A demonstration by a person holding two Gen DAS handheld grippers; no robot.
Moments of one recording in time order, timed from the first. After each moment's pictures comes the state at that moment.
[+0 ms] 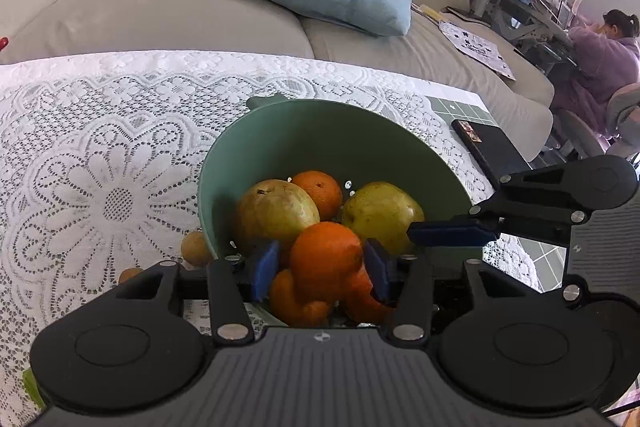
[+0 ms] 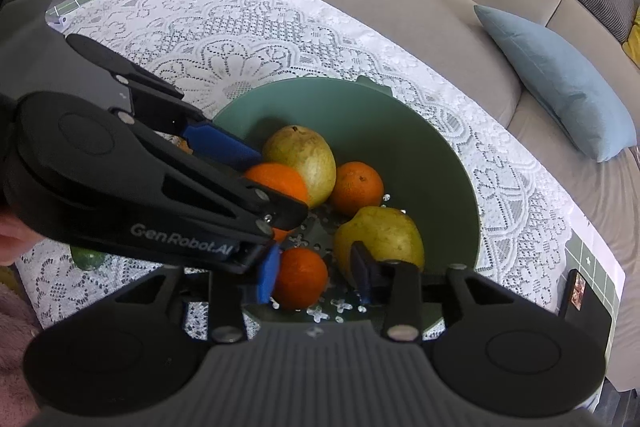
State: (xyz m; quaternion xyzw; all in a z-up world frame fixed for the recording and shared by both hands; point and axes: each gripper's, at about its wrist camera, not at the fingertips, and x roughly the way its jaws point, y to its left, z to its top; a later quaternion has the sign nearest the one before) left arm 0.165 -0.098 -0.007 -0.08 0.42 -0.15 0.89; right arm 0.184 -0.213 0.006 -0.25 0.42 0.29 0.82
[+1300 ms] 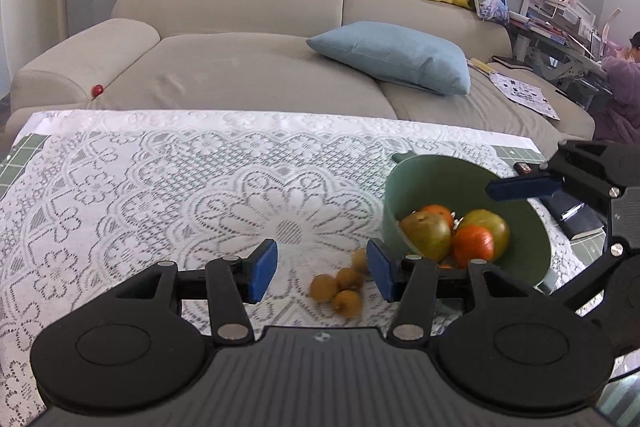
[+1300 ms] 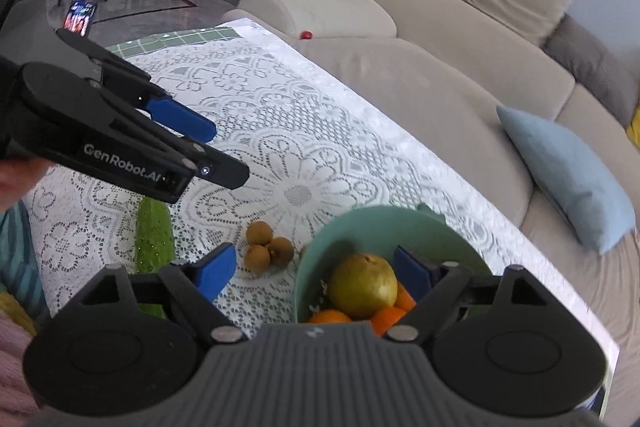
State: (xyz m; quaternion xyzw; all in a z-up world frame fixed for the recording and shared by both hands) left arm 0.104 0.007 0.030 -0.04 0.34 -0.07 0.94; right arm 0.141 -0.148 0.039 -0.27 0.30 0.34 0.85
